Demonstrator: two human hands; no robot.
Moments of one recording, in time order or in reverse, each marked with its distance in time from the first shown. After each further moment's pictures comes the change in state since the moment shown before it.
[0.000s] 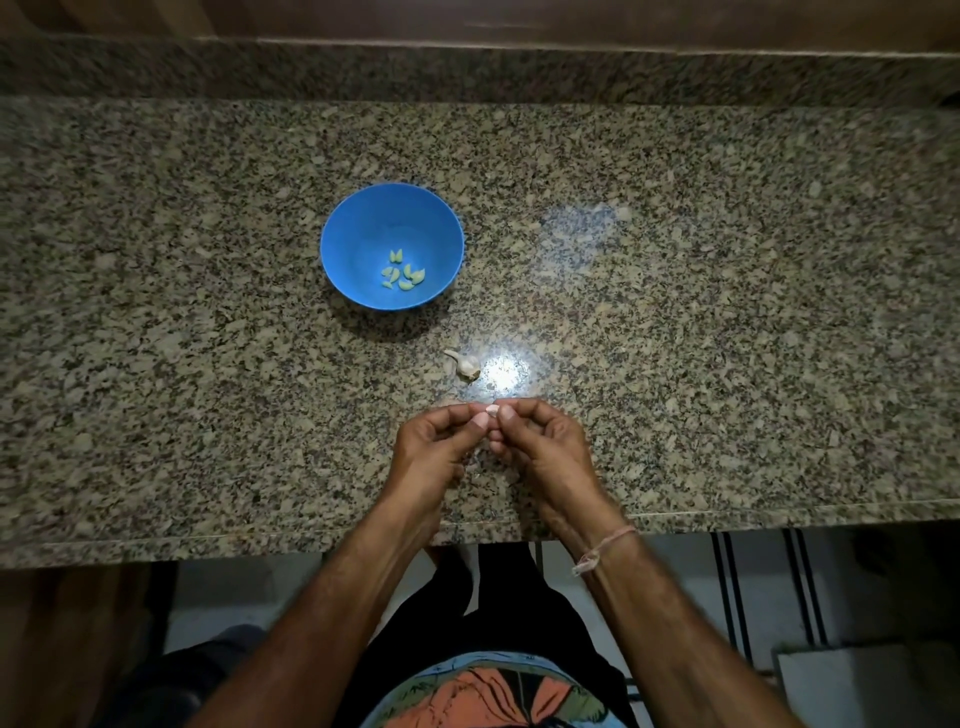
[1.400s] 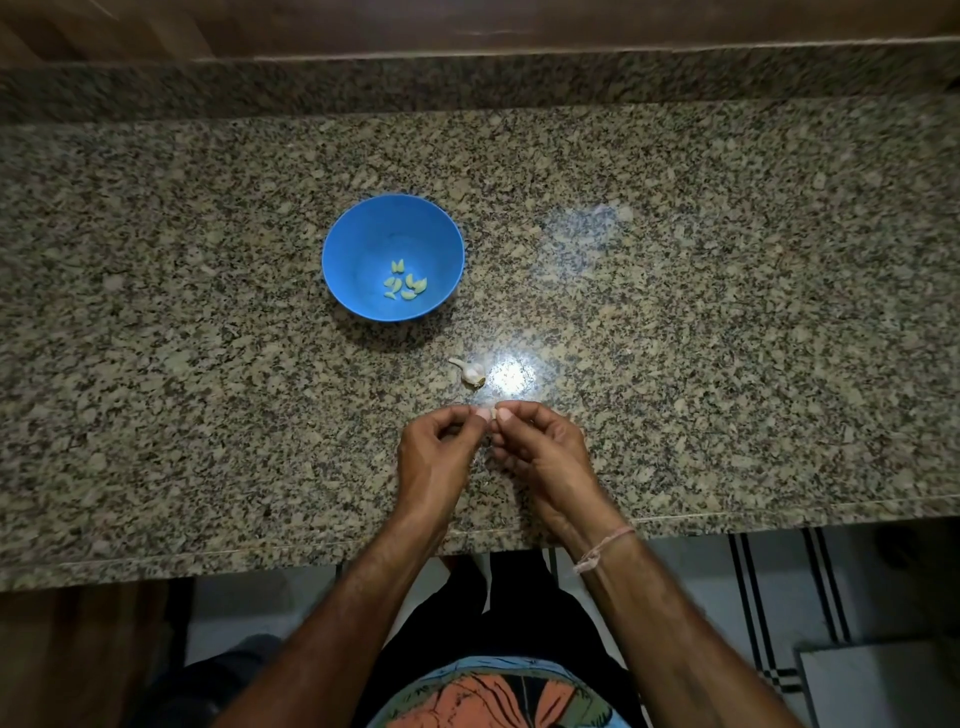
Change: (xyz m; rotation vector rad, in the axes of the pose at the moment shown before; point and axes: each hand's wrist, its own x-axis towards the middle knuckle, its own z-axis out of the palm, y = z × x) left_hand 0.001 0.008 0.003 0.277 0.132 0.183; right_hand 0.014 0.011 -0.001 0.049 0.018 0.051
